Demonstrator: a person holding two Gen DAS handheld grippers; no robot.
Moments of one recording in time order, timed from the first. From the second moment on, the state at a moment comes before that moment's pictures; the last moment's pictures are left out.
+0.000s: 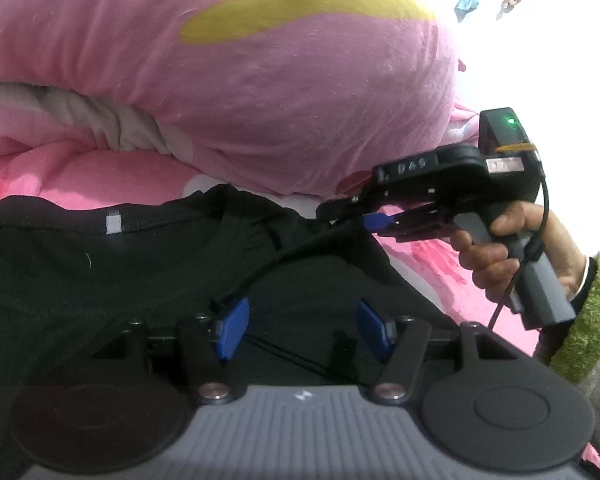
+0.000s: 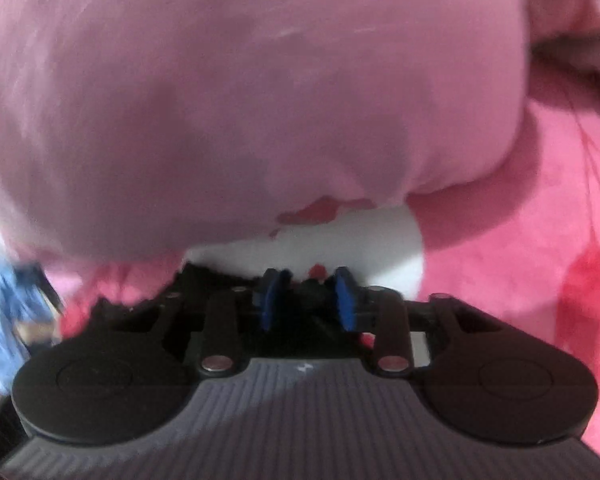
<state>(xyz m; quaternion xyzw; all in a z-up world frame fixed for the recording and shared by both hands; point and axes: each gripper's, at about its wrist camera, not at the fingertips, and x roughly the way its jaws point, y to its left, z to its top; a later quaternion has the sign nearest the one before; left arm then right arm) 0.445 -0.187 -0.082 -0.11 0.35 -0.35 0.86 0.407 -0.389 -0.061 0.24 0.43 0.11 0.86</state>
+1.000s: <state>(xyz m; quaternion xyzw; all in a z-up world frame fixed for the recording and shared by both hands) 0.447 -0.186 -0.082 -0.12 0.35 -0.35 0.86 0.435 -0.309 -0.041 -0.07 0.35 0.18 0.92</state>
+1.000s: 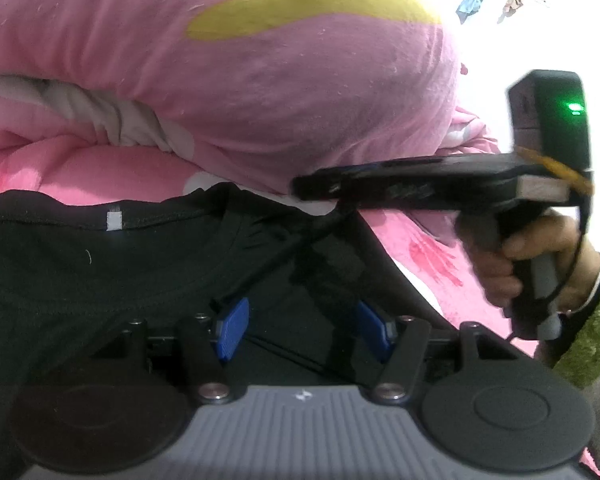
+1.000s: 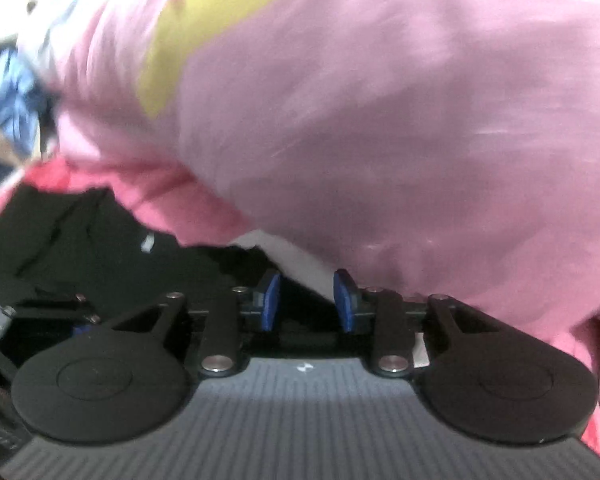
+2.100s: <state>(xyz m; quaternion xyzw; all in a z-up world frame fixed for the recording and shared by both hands) 0.448 -0.187 -0.080 -0.12 0.35 -0.35 0.86 0.363 -0.327 -0.011 -0.02 0.25 0.21 0.95</state>
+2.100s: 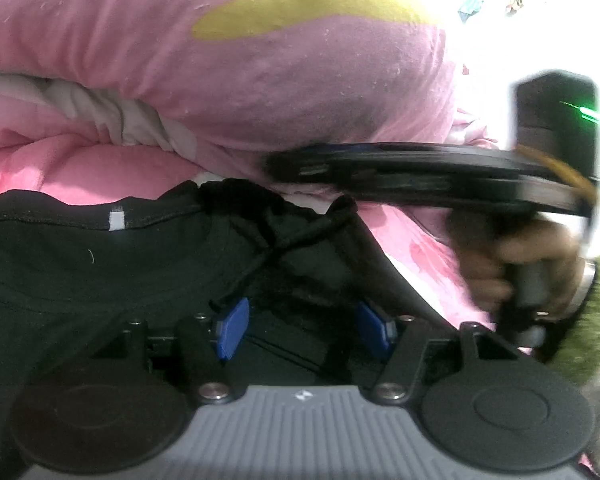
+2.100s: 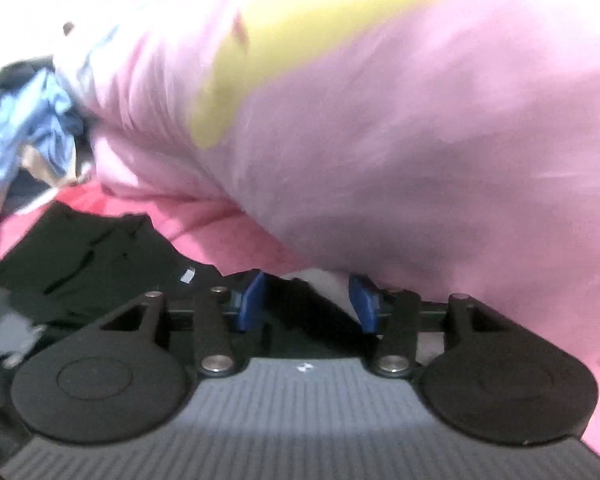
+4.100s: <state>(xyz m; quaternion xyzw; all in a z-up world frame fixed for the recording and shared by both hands) 0.455 -0.188 -0.082 -0.13 0.36 -0.35 0.85 0.358 -0.481 -0.087 0.41 0.30 0.11 0.85</state>
